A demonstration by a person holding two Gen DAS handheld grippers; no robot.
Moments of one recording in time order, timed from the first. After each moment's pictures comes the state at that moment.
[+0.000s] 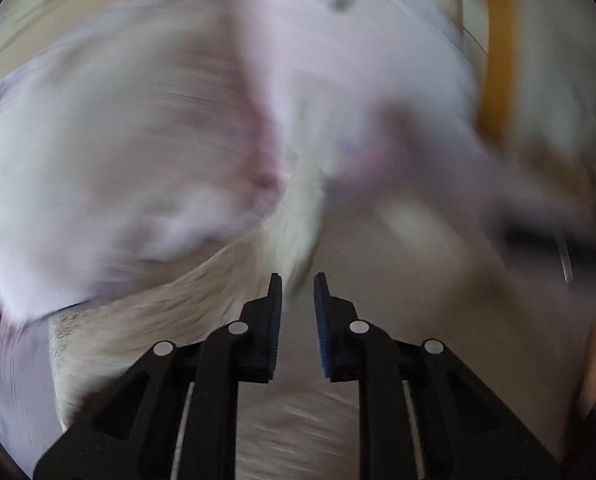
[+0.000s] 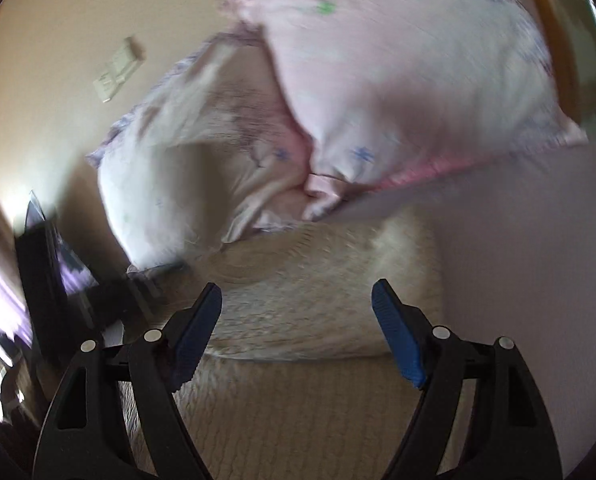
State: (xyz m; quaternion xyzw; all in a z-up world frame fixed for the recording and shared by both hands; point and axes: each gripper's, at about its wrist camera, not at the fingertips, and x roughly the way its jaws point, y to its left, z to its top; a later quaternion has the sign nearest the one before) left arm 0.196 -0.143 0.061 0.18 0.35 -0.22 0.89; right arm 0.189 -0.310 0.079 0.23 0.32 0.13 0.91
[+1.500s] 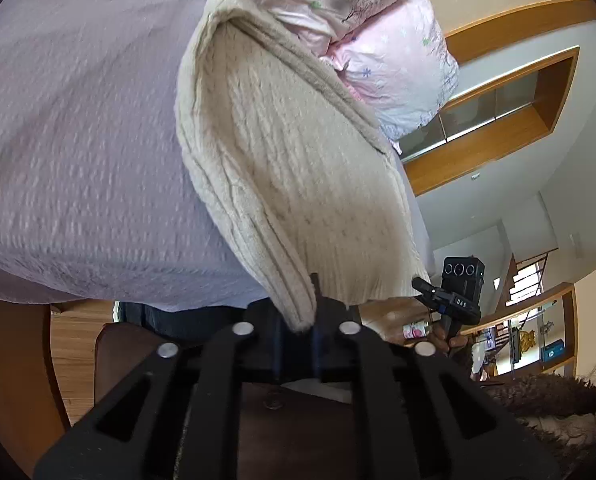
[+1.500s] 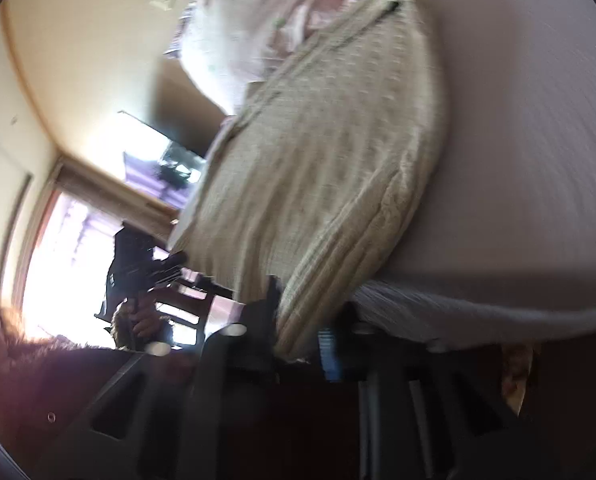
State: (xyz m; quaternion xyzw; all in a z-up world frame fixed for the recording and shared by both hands) left arm -0.013 0.142 -0.013 -0.30 0.48 -0.29 0.77; right arm -0.021 -0.323 -0.024 0.29 0.44 0.38 0.76
